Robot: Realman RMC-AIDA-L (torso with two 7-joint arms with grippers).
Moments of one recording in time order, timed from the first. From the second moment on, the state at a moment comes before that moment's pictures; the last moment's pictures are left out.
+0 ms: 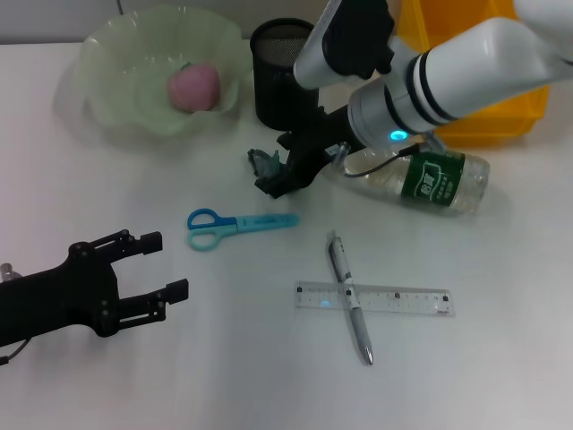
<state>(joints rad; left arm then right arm) -0.28 -1.94 1.10 0.42 1.51 1.55 -1.04 1.05 2.09 -1.48 -0.41 -2.01 -0.84 1.86</state>
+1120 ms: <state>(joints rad) -0.28 -1.96 1.10 0.42 1.51 1.54 -1.02 1.00 2.09 -1.67 -0.39 -1.78 -0.69 1.77</state>
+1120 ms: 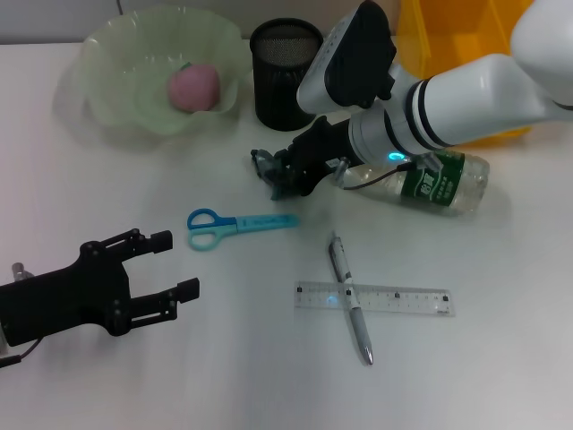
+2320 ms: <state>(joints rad) -0.32 -1.99 1.07 0.42 1.50 1.54 -1.01 0.56 2.08 -1.47 -0.66 -1.28 -0.97 1.27</state>
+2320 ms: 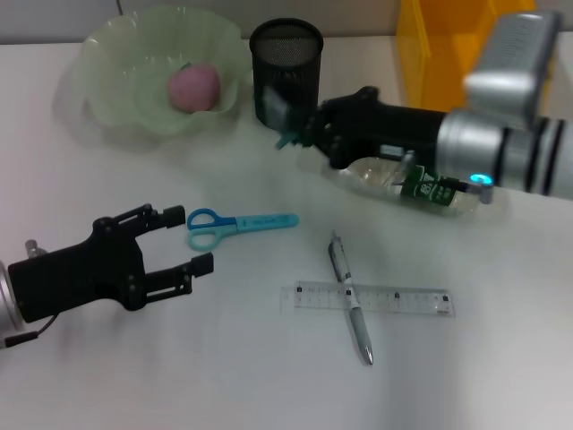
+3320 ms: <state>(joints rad) -0.37 -2.02 1.03 0.42 1.50 1.53 -1.01 0.46 2.08 -0.73 -0.24 -1.14 -1.35 0.65</state>
